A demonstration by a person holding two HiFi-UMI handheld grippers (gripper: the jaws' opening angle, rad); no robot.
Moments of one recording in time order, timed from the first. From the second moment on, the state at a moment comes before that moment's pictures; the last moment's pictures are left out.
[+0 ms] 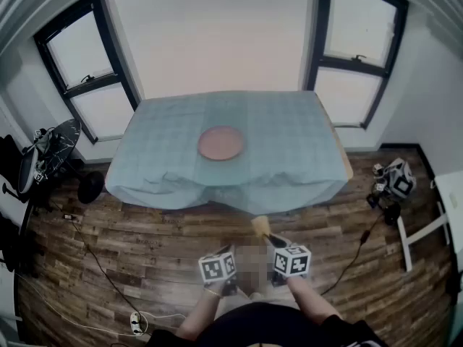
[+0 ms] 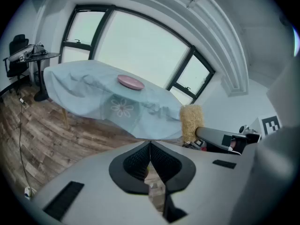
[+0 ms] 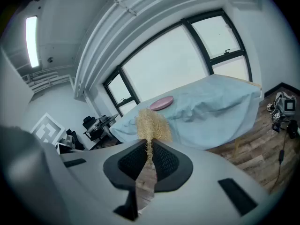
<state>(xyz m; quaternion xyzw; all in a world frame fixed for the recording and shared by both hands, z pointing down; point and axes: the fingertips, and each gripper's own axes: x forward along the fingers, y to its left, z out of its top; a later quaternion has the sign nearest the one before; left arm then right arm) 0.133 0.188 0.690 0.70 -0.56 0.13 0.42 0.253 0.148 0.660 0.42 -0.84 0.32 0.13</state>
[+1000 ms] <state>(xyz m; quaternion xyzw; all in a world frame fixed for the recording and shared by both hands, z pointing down) 0.091 0.158 0.690 0.69 -0.57 0.12 0.43 0.218 0.126 0.660 0.41 -0.84 0.33 0.13</state>
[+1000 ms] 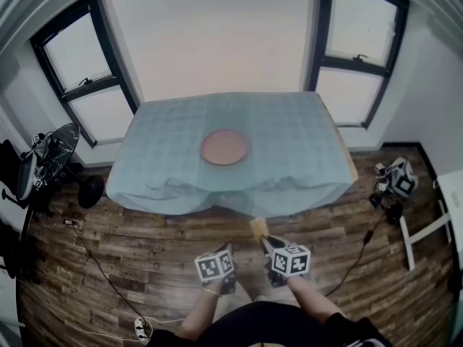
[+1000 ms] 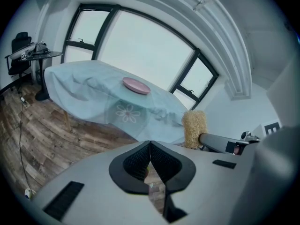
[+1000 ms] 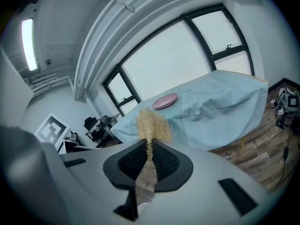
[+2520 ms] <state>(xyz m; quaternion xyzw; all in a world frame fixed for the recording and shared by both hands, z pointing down) -0.080 -0.021 0.683 0.68 -0.56 0.11 0.45 0.048 -0.058 0.642 0.42 -0.83 0.35 0.11</state>
